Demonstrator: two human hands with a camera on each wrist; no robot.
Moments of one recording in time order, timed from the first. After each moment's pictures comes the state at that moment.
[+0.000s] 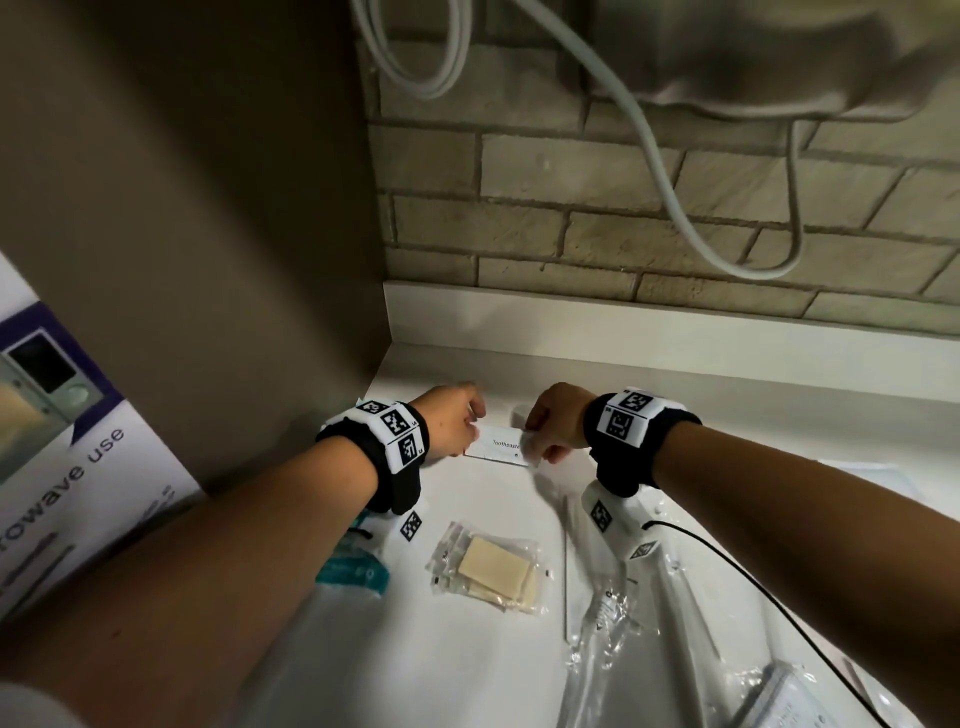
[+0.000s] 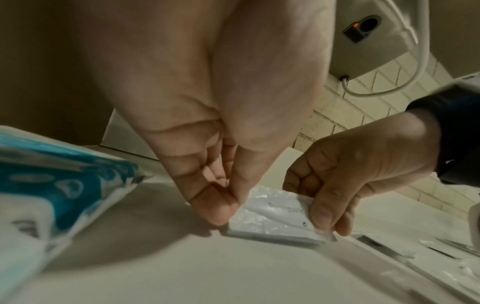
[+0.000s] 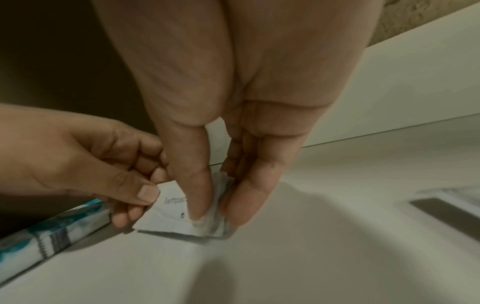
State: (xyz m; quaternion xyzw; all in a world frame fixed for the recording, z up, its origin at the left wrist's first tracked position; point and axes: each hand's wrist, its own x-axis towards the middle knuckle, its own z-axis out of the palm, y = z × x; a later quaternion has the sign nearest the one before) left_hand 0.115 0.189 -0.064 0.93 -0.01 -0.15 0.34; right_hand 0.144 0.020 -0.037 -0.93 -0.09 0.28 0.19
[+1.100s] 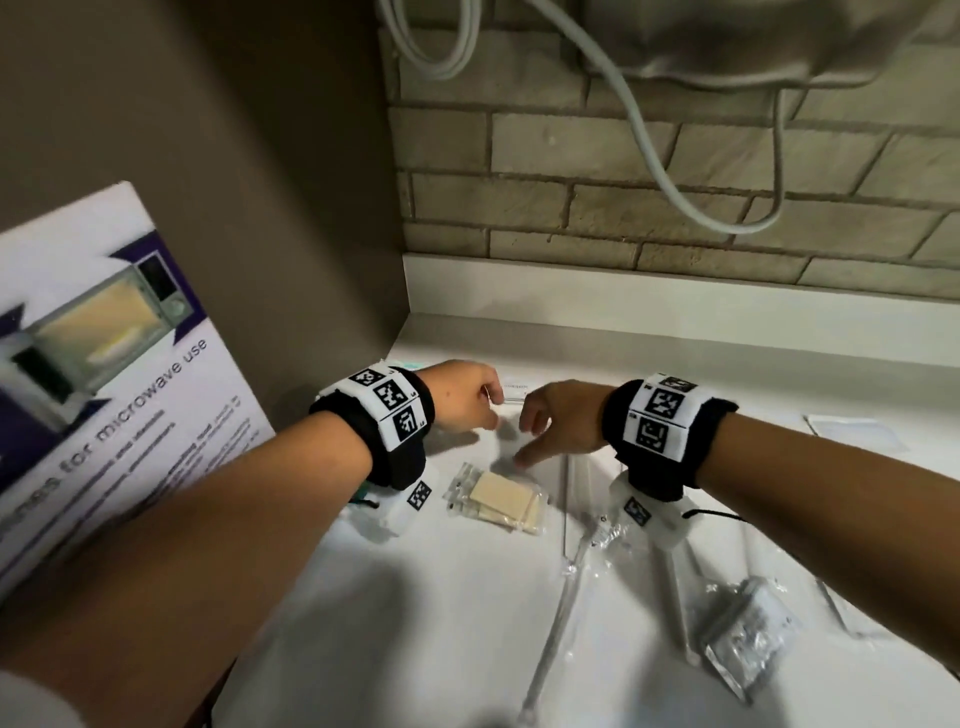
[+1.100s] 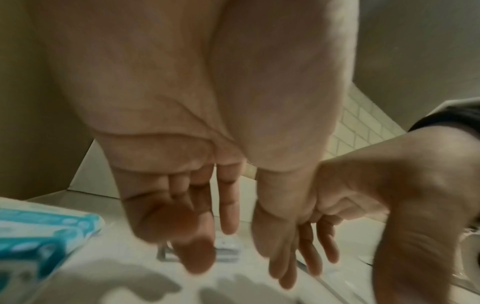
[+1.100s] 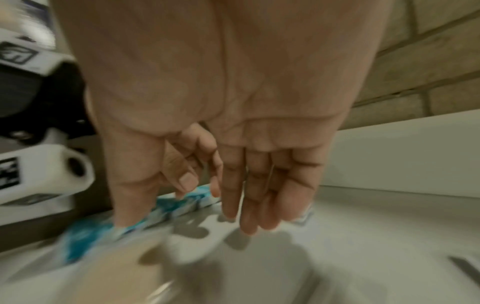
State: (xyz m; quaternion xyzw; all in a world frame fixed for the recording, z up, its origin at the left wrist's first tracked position) left_hand 0.050 0.177 -0.011 0.96 -0.07 -0.18 0.21; right_hand 0.059 0.014 -0.003 -0.93 -0.23 0.27 0.04
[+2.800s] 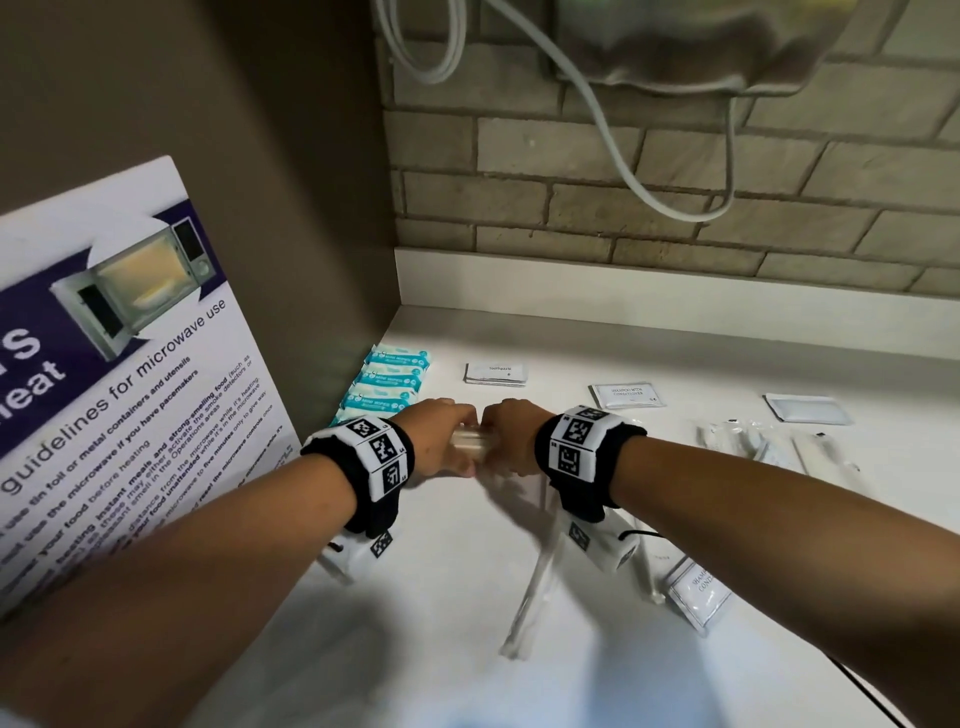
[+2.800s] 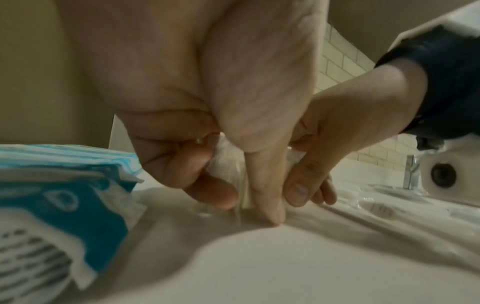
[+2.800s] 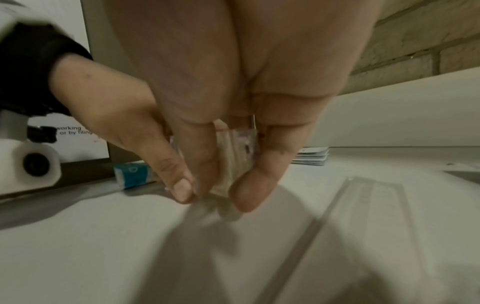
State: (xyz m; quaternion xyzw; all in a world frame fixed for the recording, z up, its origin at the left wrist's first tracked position) left_hand -0.002 0.183 -0.065 0.97 -0.11 -0.13 0.15; right_hand 0.008 0.040 -0.033 -0.95 -0.23 0.21 0.06
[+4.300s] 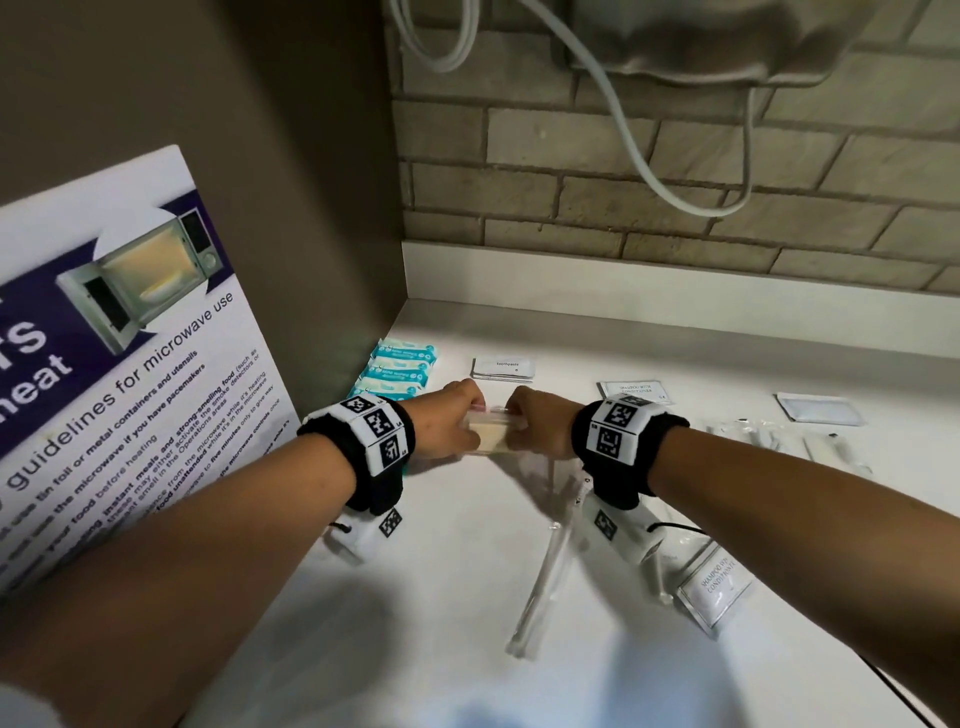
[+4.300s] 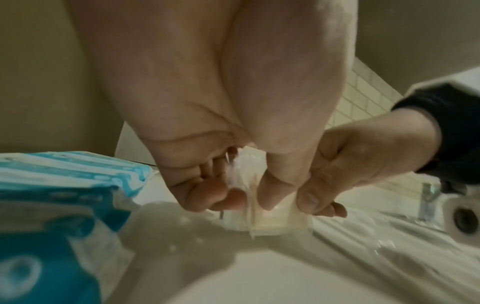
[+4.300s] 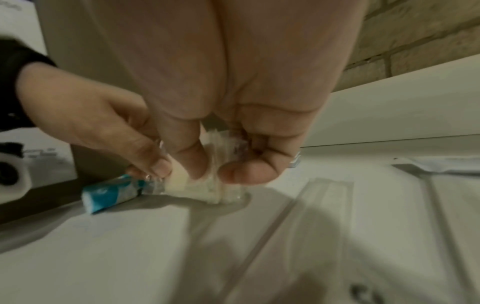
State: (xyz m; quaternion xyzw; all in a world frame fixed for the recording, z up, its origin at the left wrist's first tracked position) left_hand -0.005 0.181 -0.040 0.95 -0.07 -0.21 0.20; right_hand 0.027 0.020 -0.042 -0.95 -0.21 0.21 0.14
